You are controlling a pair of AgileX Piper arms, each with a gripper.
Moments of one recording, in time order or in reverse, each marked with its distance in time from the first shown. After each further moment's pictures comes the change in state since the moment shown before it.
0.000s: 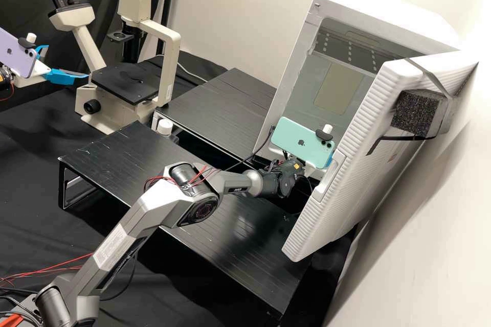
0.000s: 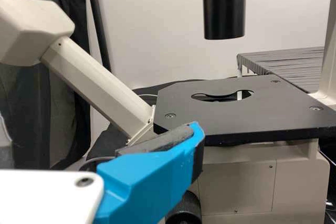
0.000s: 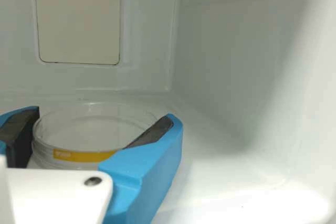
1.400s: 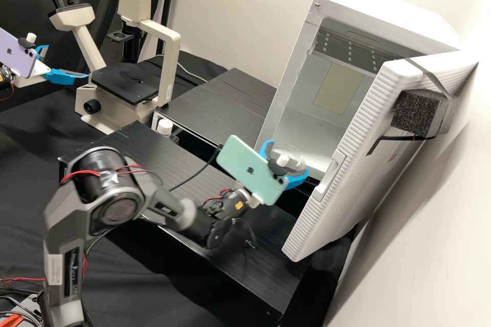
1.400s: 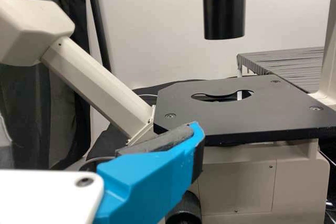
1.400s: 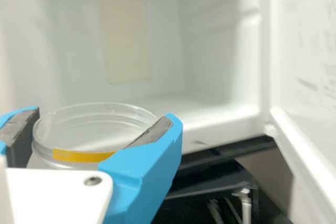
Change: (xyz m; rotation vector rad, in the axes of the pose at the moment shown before) left arm 0.000 0.000 0.000 0.000 0.000 0.000; right arm -0.221 -0.032 -0.018 0.184 0.202 0.167
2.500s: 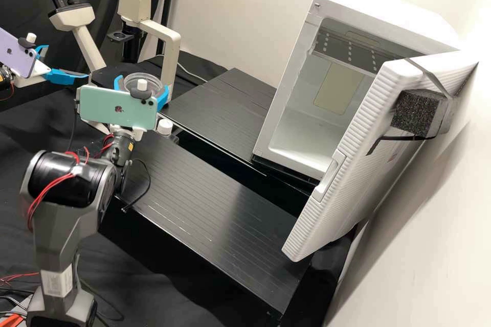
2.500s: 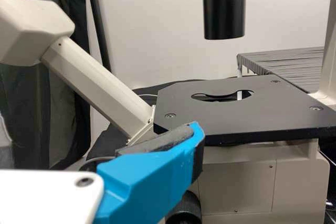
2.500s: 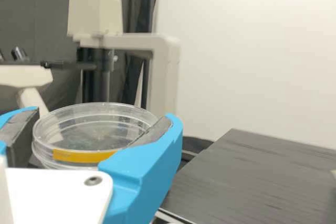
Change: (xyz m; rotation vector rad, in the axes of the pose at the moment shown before) left arm 0.000 0.000 0.000 0.000 0.000 0.000; right arm -0.040 -0.203 -0.172 -0.045 0.431 -0.464
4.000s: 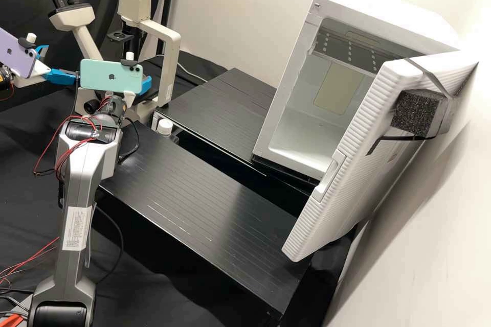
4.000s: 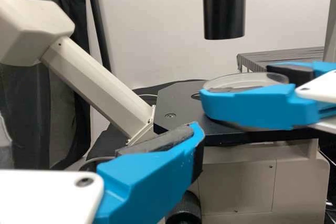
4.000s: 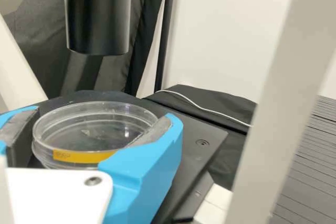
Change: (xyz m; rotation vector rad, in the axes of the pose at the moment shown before) left arm 0.000 0.000 0.000 0.000 0.000 0.000; right arm 0.173 -0.099 0.015 -0.054 -0.127 -0.177
